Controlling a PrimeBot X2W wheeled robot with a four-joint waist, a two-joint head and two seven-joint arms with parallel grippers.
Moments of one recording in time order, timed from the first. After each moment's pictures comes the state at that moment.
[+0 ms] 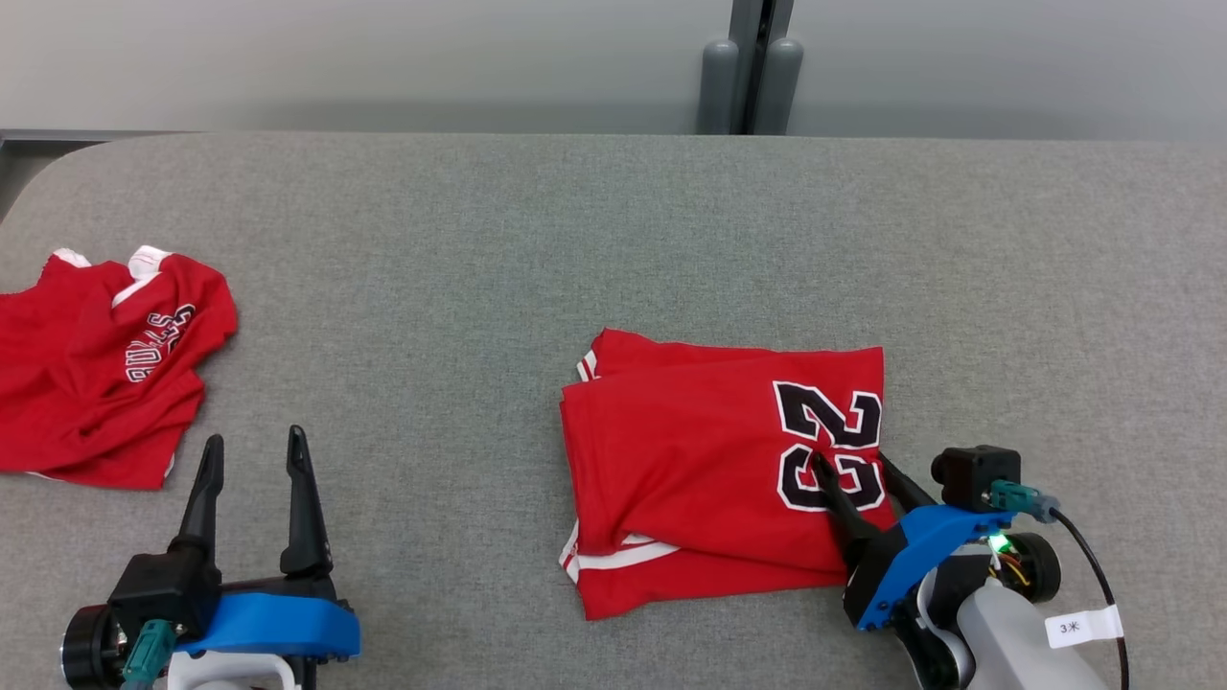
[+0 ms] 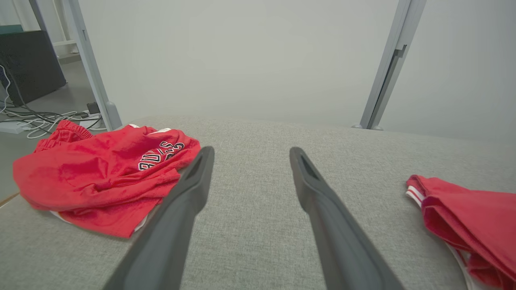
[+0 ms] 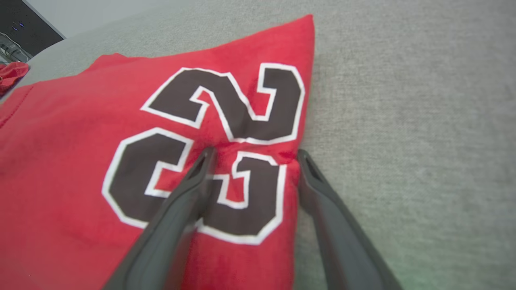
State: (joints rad) left arm -0.06 0.07 0.06 0.22 -0.13 -0.07 -0.26; right arm -0.39 -0.08 0.22 0.77 0.39 0.13 -0.11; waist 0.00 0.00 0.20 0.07
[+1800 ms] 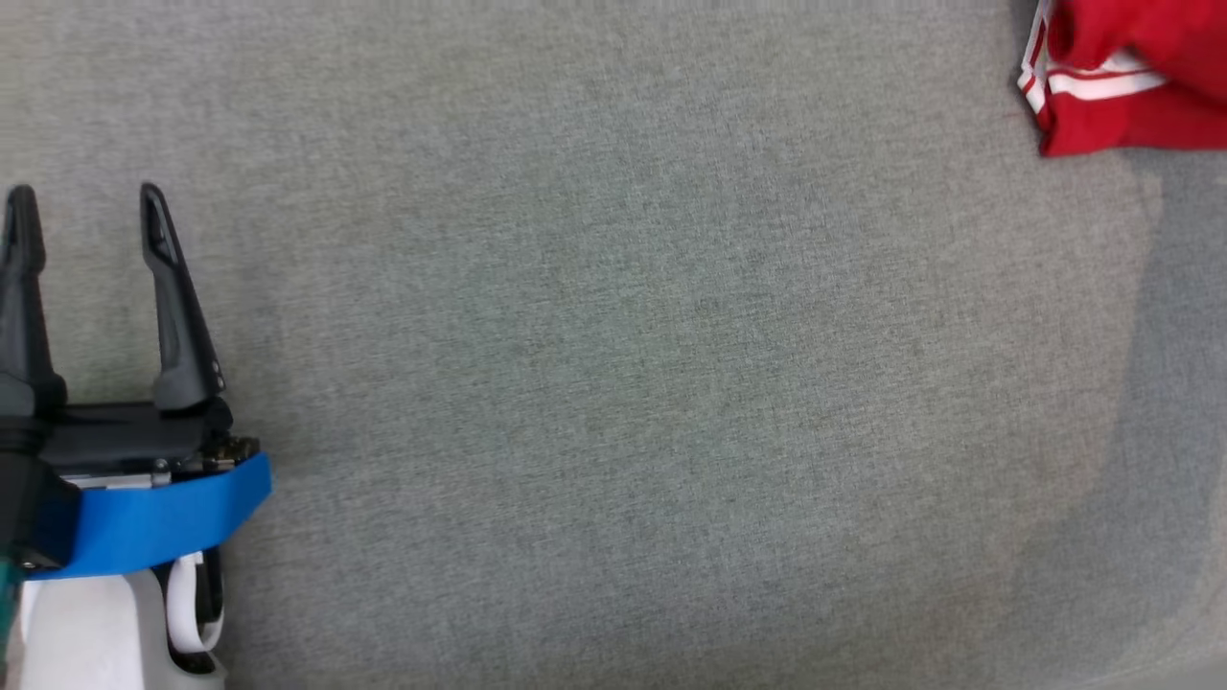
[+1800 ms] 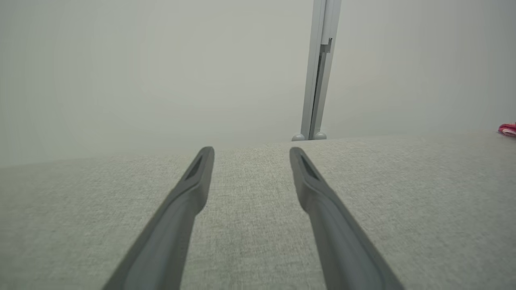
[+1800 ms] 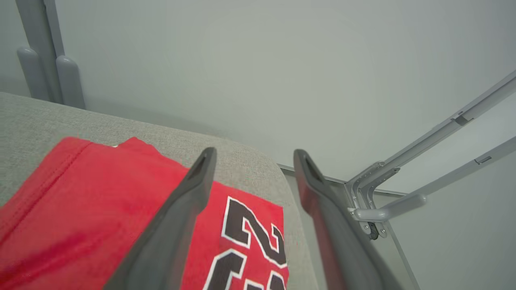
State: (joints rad) left arm -0.24 0.14 0.09 -0.16 -0.04 -0.07 -0.26; right arm -1.18 -0.62 0.29 0.93 0.33 0.13 -0.17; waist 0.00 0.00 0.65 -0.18
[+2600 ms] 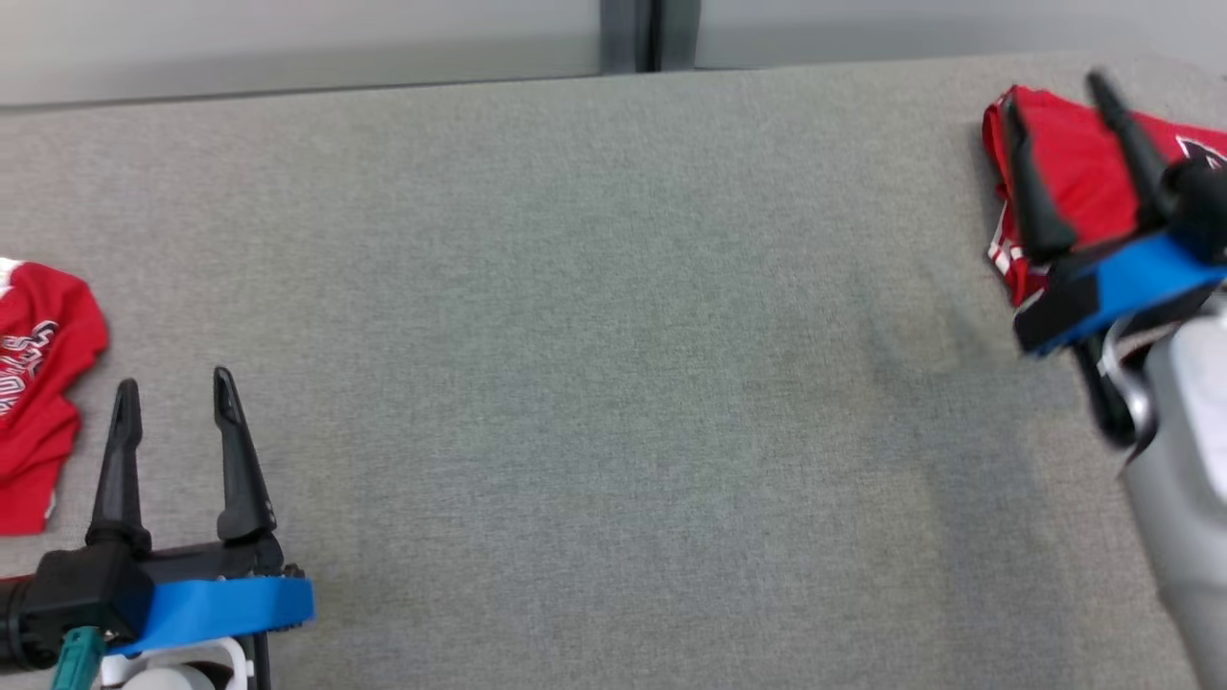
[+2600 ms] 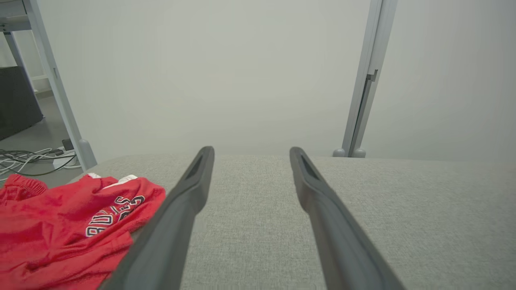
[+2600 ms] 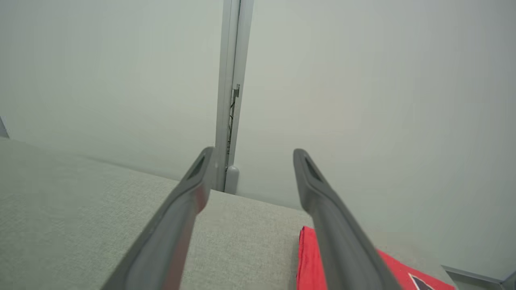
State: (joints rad) left arm -0.06 0.08 0.11 0.01 -0.10 -0.05 -0.26; right arm -0.75 -0.36 0.20 0.57 0.26 0.13 -0.26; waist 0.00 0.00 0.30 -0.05
